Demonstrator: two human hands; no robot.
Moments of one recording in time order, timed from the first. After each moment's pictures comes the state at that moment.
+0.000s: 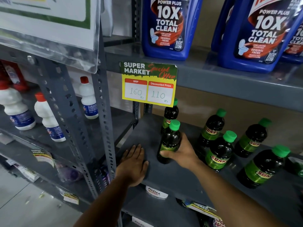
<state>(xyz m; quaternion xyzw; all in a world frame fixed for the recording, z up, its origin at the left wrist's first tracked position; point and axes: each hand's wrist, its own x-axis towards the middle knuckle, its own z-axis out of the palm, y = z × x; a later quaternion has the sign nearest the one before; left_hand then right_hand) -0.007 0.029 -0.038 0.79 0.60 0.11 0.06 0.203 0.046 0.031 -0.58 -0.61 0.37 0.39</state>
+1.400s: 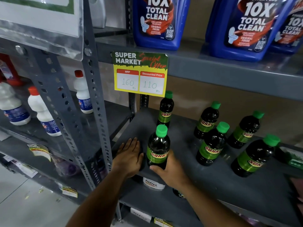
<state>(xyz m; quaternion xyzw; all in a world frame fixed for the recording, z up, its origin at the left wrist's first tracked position) -0.006 0.033 -0.038 0.78 0.61 0.07 0.06 0.187 -0.013 -0.026 -0.60 -0.66 0.31 0.33</state>
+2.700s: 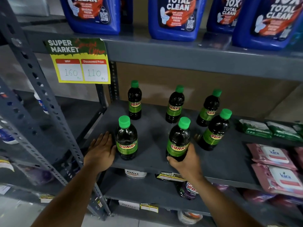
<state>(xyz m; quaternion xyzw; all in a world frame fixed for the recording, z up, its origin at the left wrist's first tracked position) -0.007 0.039 -0.049 0.78 0.62 0.06 0.05 0.304 -0.075 -0.025 -0.70 -0.50 0.23 0.45</state>
